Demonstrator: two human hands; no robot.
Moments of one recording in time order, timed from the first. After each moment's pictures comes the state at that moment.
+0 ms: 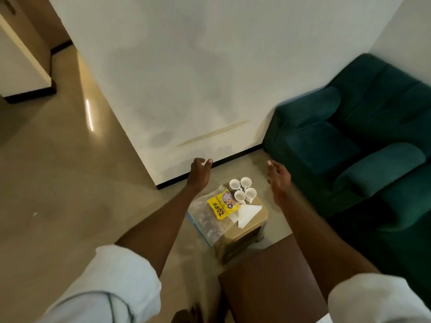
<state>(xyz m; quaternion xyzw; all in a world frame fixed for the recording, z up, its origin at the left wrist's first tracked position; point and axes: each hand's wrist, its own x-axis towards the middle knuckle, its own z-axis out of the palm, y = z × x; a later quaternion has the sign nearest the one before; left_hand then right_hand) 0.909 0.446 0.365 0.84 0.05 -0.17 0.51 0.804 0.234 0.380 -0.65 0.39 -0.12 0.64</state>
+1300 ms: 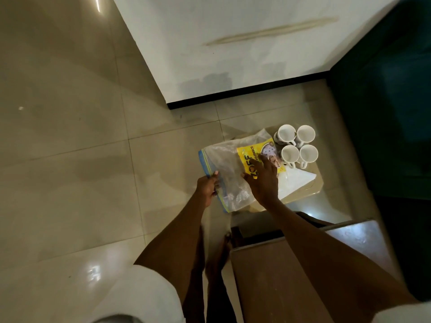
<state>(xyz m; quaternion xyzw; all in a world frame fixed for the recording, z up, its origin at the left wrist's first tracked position) 0.890 0.505 -0.019 0.55 0.43 -0.34 0.64 0.869 0.326 0.006 -0.94 0.16 0.14 0.28</state>
